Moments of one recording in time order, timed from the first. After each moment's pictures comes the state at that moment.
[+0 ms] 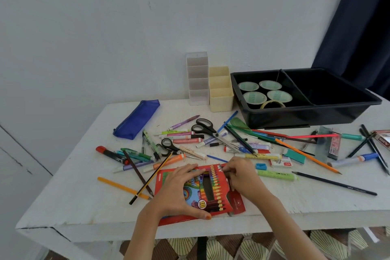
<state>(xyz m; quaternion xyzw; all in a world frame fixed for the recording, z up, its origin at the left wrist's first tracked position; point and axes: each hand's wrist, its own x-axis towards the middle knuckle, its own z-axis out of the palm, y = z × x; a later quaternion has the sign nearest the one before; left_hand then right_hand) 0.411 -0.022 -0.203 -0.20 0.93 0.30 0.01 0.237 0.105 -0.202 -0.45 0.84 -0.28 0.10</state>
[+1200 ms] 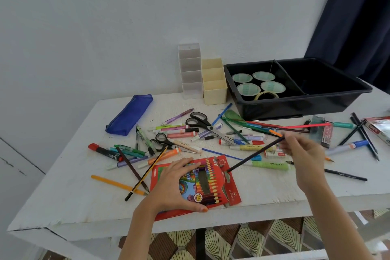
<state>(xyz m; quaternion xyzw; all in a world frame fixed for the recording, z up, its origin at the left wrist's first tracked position) 0.410 -0.025 -0.209 -0.20 0.93 0.30 0.02 0.187 0.188 -0.167 -0.10 0.67 -0.73 0.08</state>
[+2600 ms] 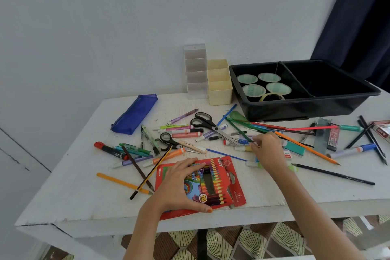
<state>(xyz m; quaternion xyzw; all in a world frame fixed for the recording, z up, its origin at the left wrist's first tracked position) 0.411 -0.025 -0.209 -0.20 0.93 0.31 0.00 0.167 0.113 -0.206 -0.28 0.92 -0.28 0.01</state>
